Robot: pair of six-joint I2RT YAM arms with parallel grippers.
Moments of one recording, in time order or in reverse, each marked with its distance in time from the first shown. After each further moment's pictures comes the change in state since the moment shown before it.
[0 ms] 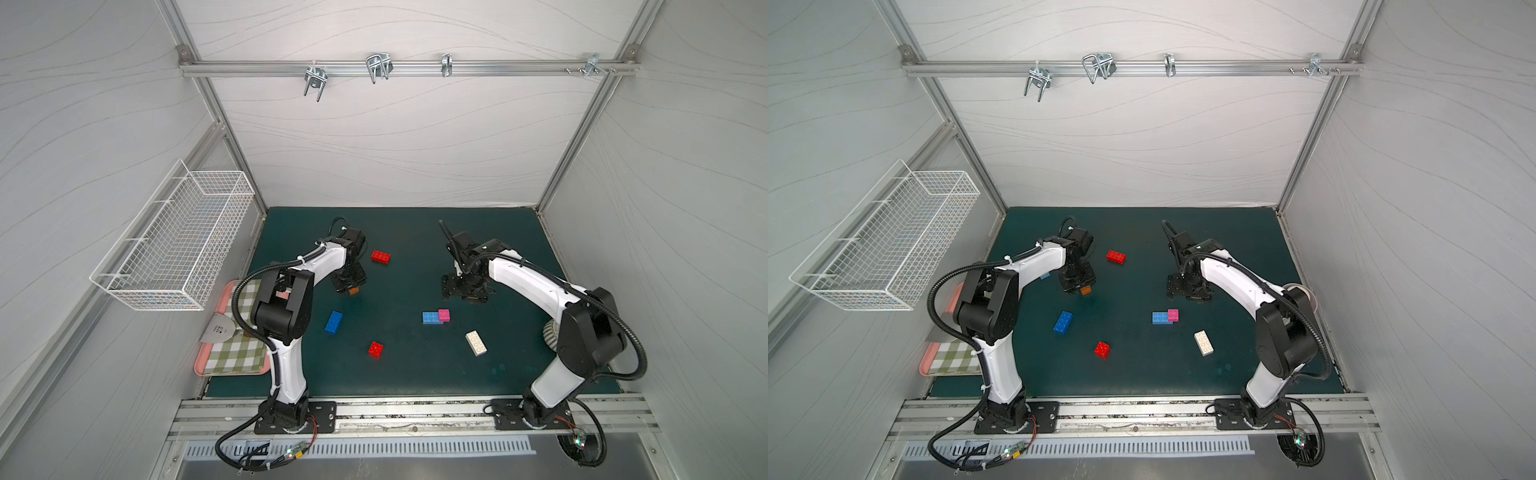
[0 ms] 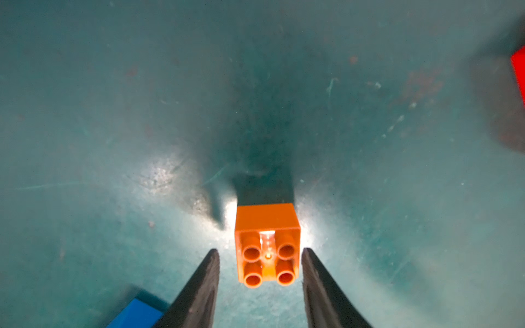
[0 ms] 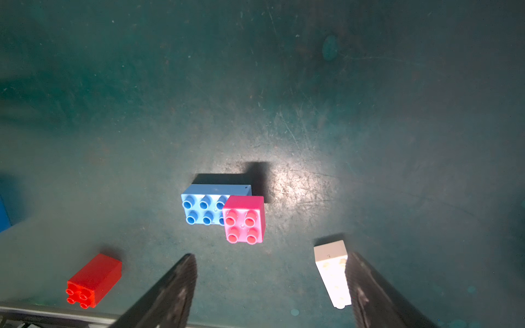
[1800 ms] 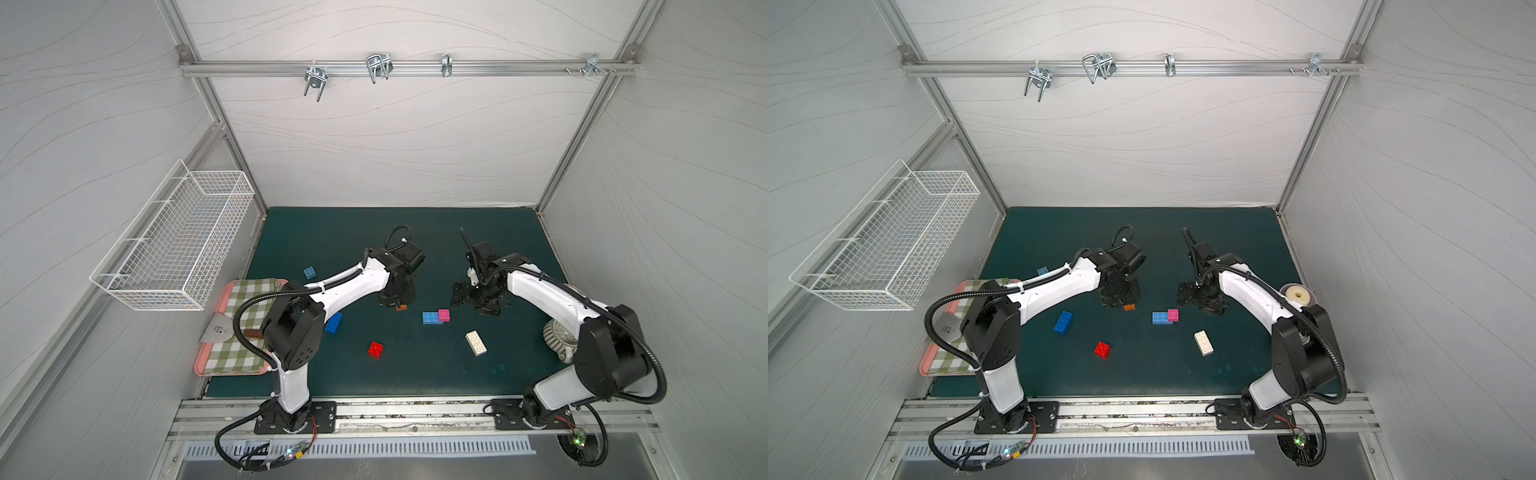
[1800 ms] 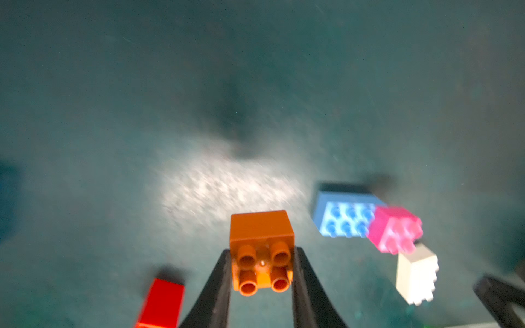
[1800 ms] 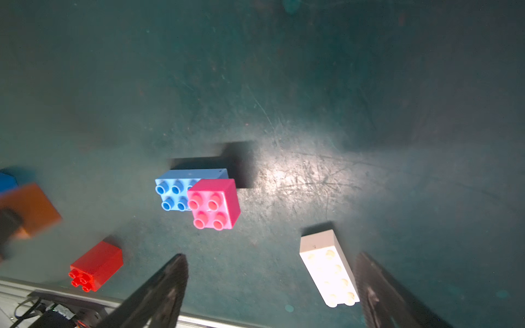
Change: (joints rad) left arm -0.478 -0.095 0.108 -0.111 0.053 -0.109; right arm -0.115 -0.164 -0.247 0.111 -0.122 -0.002
